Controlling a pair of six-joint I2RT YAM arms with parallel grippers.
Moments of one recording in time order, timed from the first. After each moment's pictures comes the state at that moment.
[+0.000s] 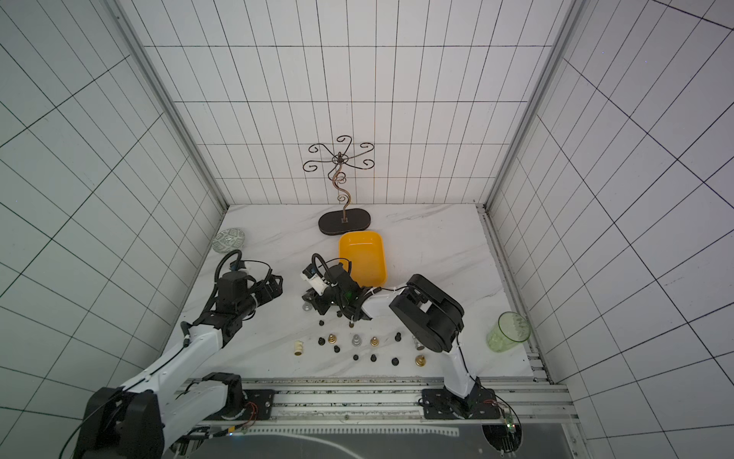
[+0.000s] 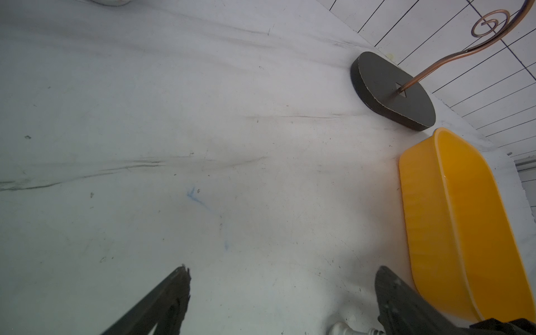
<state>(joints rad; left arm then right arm) -0.10 1.03 0.43 -0.05 0.06 -0.57 0.91 2.02 1.08 0.45 -0.31 0.07</state>
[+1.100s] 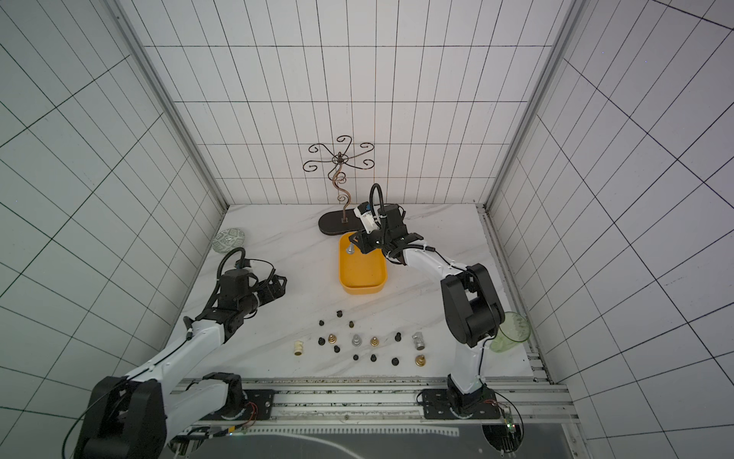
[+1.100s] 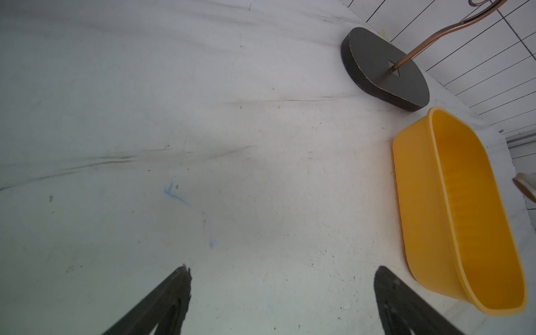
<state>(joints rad) -0.10 1.08 0.45 -0.05 0.13 -0.53 0.45 1.90 1.40 -0.12 -0.48 0.07</state>
